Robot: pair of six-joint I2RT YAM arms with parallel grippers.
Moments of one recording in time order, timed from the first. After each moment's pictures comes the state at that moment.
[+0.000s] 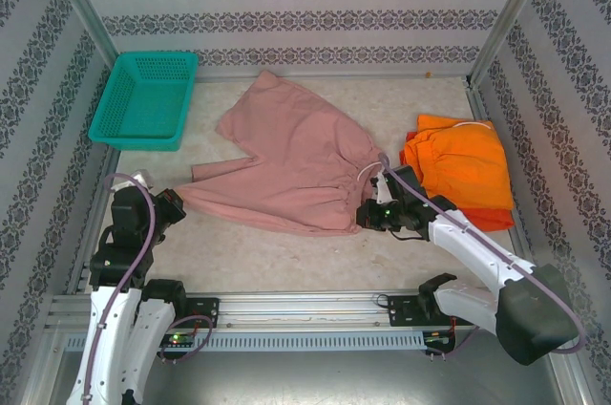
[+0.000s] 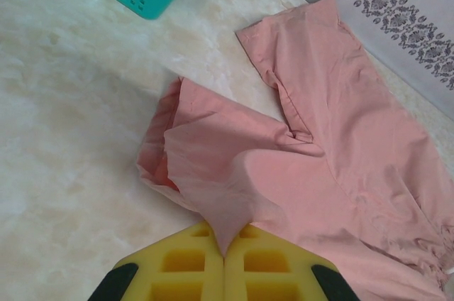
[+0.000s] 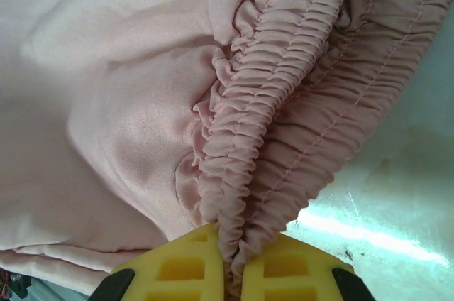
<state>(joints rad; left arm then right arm) 0.01 0.49 0.66 -0.77 0.01 -0.61 0.40 1.08 0.58 -0.52 -0.40 0.56</state>
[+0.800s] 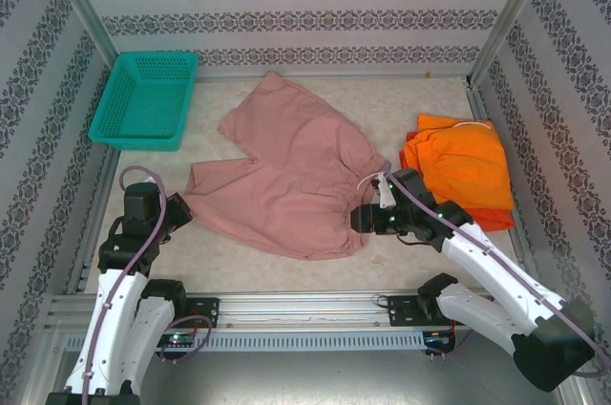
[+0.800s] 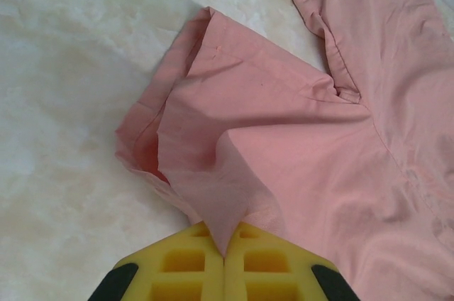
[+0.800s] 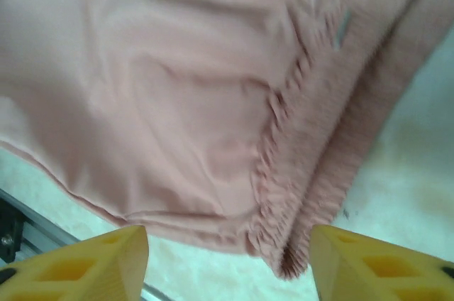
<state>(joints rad) 0.01 0.57 0.61 -0.79 0.04 -0.59 0.50 0.91 0.70 -0.72 -0.30 0.49</state>
